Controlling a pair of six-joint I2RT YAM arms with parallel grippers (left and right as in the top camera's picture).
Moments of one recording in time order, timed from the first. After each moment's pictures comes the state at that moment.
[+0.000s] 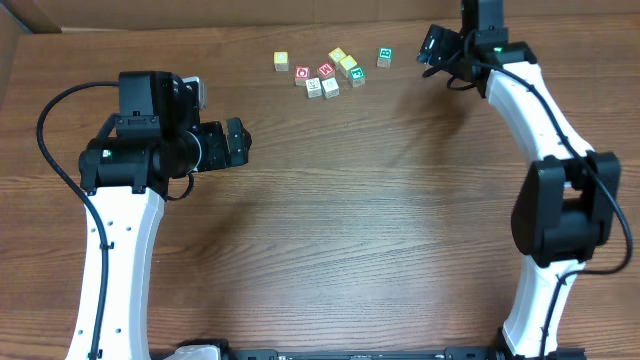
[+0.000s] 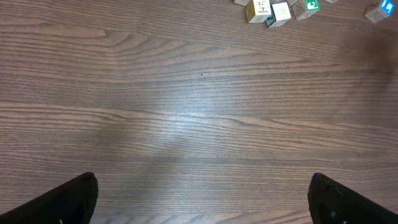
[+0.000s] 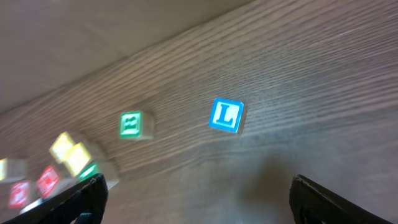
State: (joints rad) left arm 0.01 1.39 1.42 -1.06 0.17 -0.16; right arm 0.12 2.17 1.84 -0.52 -0.01 0.48
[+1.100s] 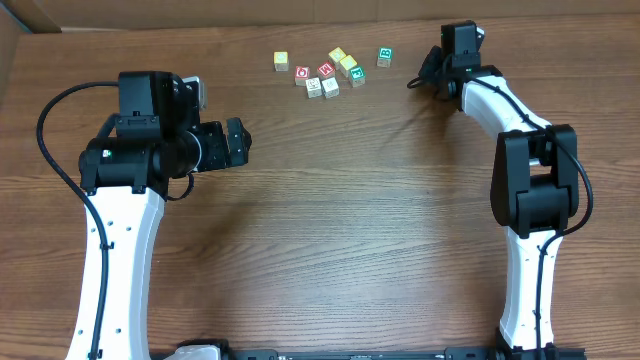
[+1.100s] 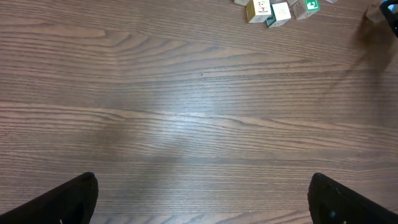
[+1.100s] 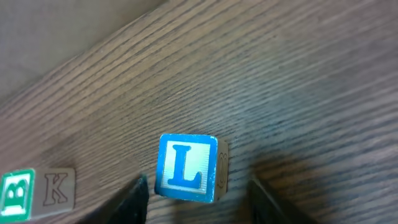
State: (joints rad) left arm 0.01 1.39 1.42 -1.06 0.17 -0.16; right arm 0.13 2.41 1.84 -0.25 0.10 0.56
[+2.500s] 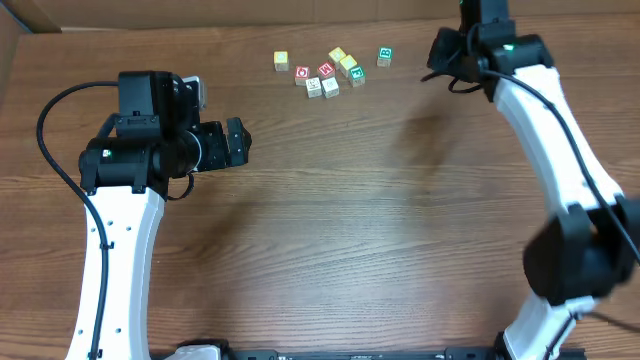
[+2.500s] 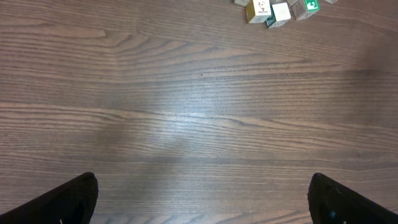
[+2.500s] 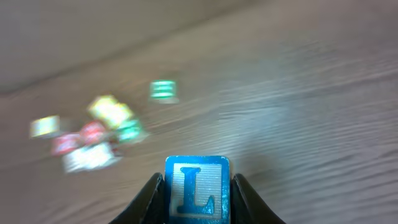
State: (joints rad) left arm 0.01 1.39 1.42 -1.05 0.17 -0.16; right arm 0.19 1.94 1.85 -0.79 0.00 0.46
